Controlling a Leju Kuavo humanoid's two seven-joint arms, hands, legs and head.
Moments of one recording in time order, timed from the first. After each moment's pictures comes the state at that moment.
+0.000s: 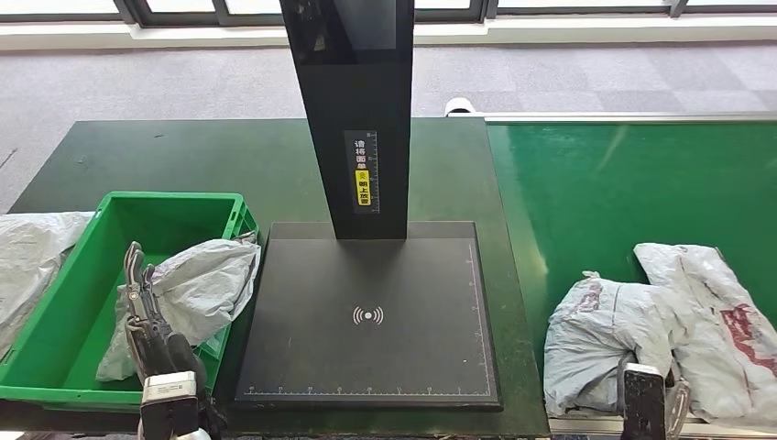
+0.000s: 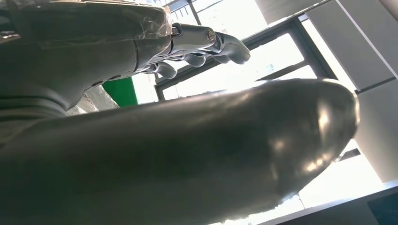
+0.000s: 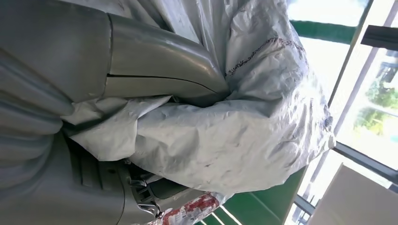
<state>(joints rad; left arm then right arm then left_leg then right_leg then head) 0.22 -0.25 -0.05 -1.75 -0.41 0.50 -0.68 0.11 0.23 -0.51 -1.23 0.34 -0.33 -0.70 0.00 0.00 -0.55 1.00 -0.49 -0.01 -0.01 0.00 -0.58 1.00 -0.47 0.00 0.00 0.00</state>
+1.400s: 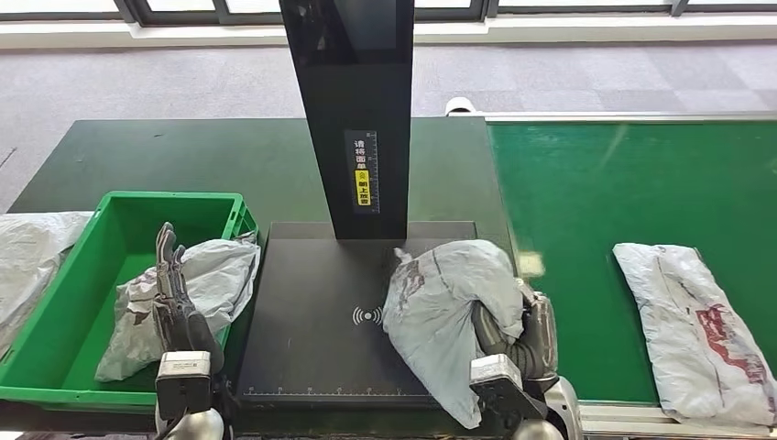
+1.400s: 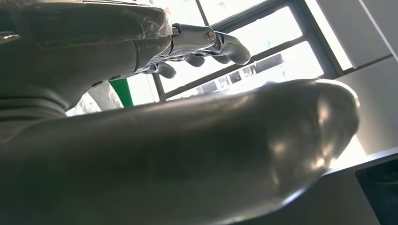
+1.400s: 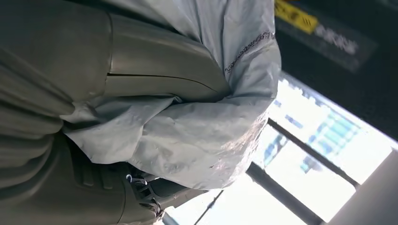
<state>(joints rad) 0.14 -0.27 -0.05 -1.68 -0.40 0.39 -0.67 0.11 0.18 0.19 -1.48 0.54 -0.34 -0.70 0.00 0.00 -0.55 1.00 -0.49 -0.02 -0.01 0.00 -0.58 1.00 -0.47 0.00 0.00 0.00</state>
